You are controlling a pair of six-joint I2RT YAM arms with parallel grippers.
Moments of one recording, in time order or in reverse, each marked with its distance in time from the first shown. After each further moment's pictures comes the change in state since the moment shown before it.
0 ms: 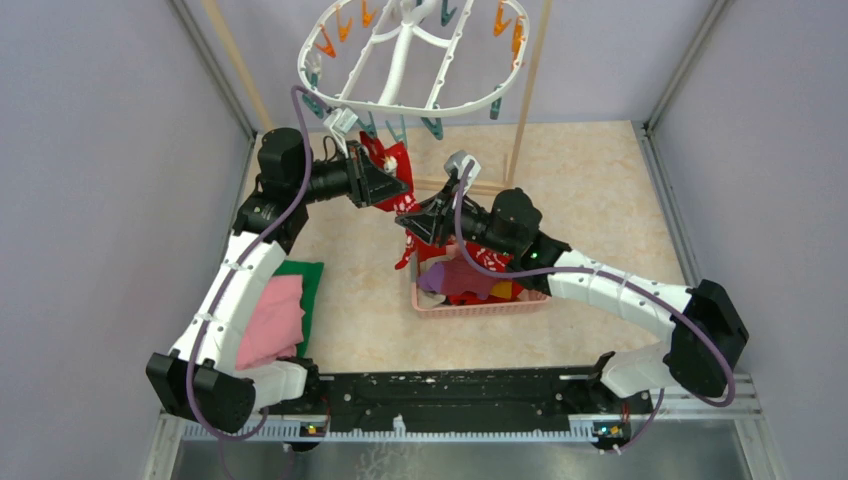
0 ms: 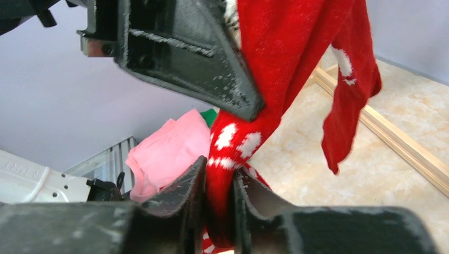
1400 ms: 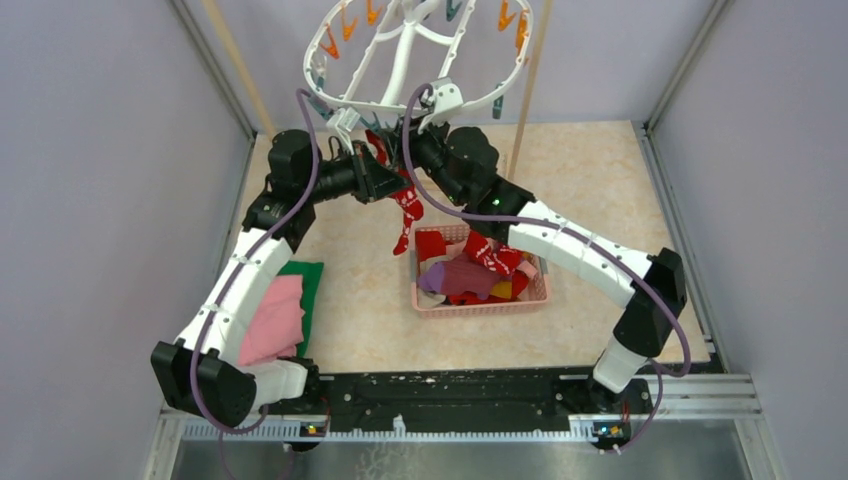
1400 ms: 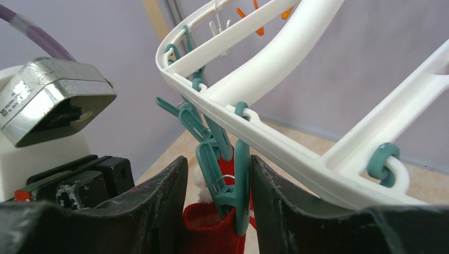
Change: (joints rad) left arm -0.023 0.030 -0.036 0.062 -0.117 -0.058; right arm 0.028 0.301 0.618 -0.285 0.540 -0.132
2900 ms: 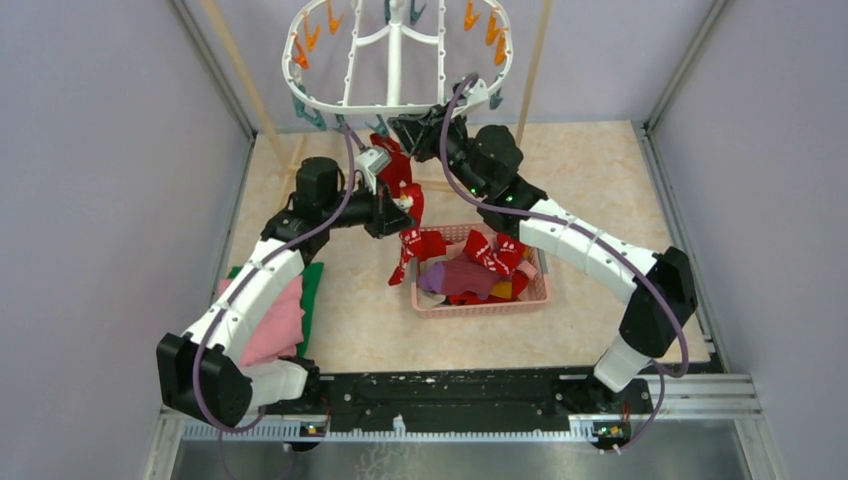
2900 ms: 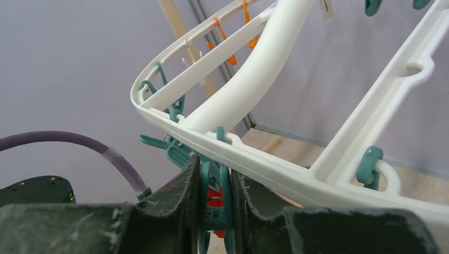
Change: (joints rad) left arm -0.063 -0.013 -0.174 -0.076 -0.007 0.307; right arm -0.104 -0.024 -0.126 0.230 -0.195 0.182
